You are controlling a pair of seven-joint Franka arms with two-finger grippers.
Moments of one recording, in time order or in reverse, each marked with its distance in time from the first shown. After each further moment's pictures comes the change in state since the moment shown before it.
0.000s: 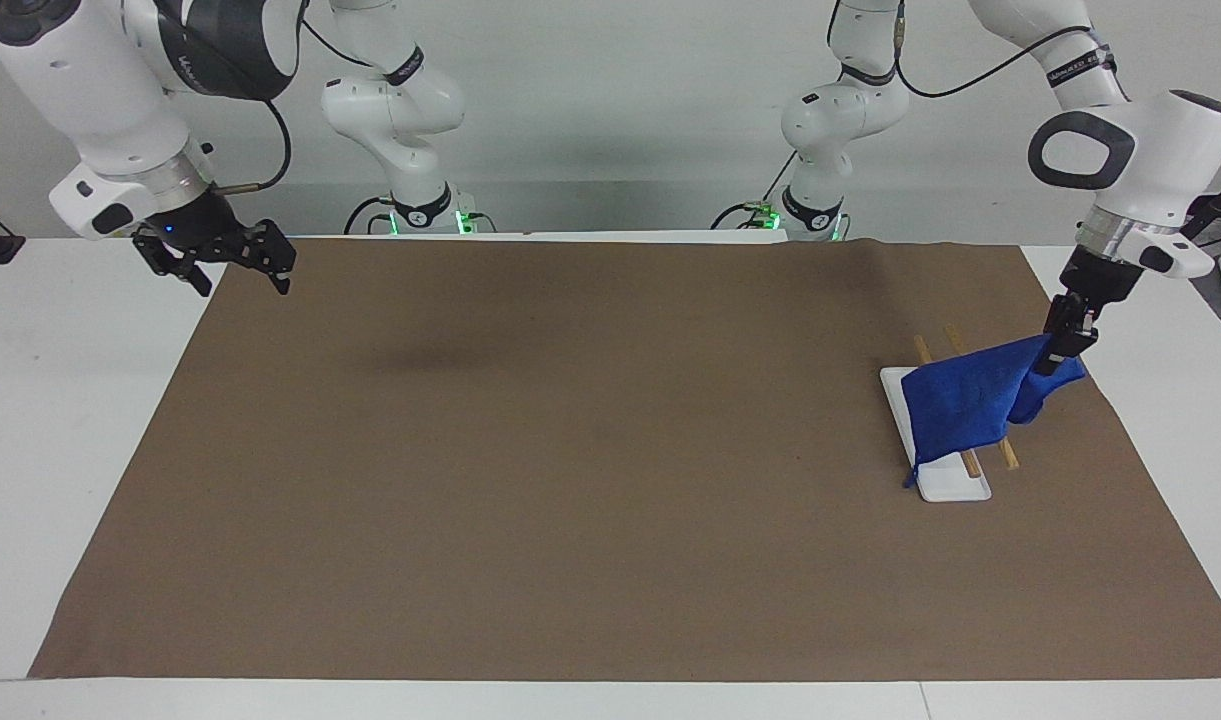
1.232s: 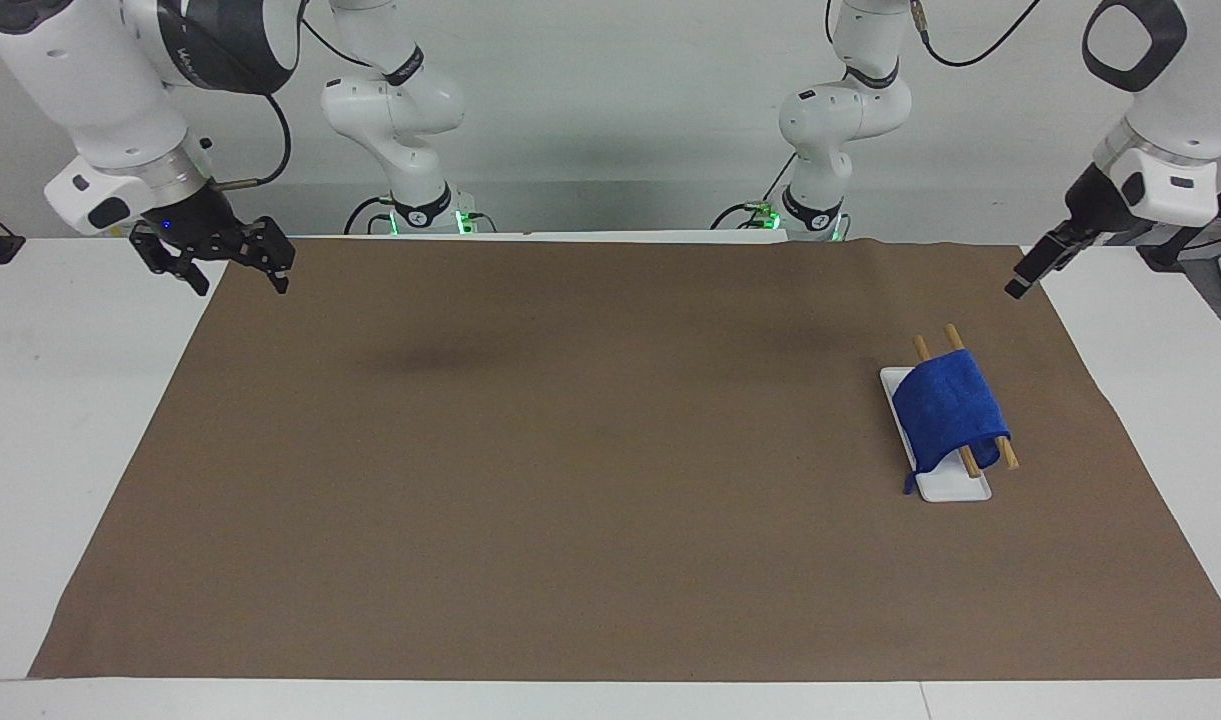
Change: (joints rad) left arm -0.229 0.043 -0.024 0.529 0.342 -0.891 0.257; right arm 0.002 0.003 0.004 0.023 0.000 0.000 0.000
